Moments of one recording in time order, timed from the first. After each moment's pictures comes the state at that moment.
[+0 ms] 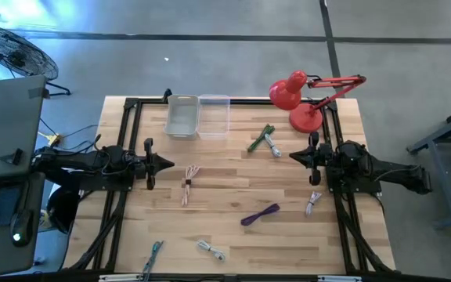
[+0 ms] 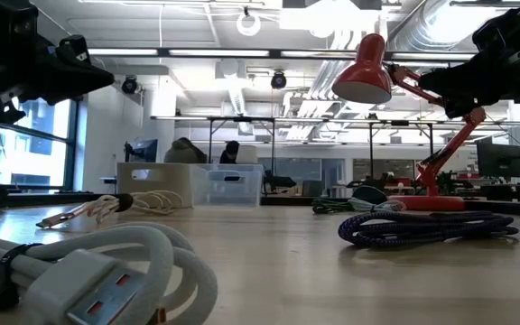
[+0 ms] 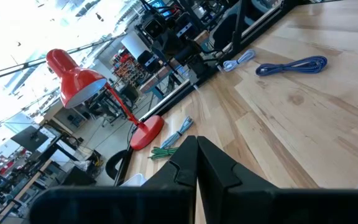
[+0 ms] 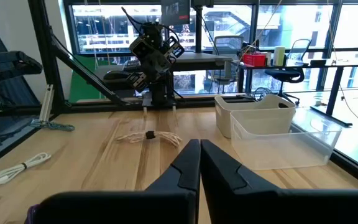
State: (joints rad) left arm -0.10 0.04 0.03 0.00 -0.13 0.71; right arm -0.20 0.02 0.01 0.05 -0.11 0.03
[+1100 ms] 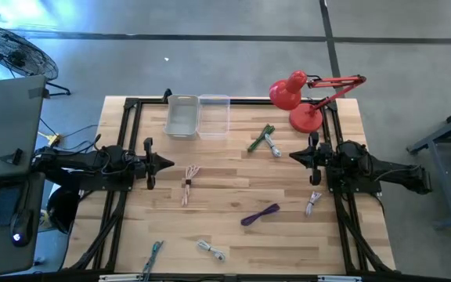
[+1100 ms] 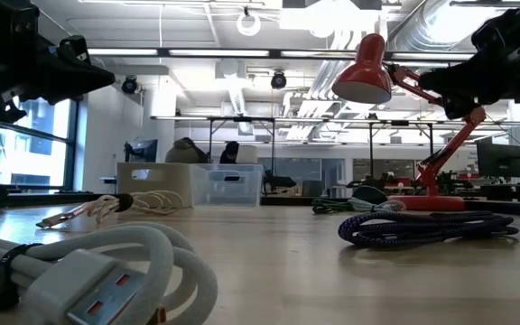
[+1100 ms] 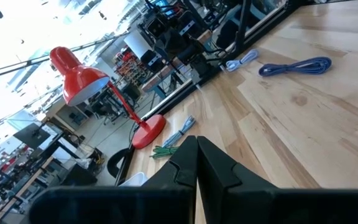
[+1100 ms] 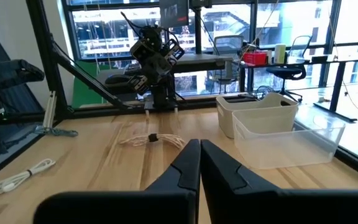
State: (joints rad) left arm -0.10 0.04 0.03 0.02 -0.14 0.70; right arm -0.20 0.02 0.01 0.06 -0.11 0.07
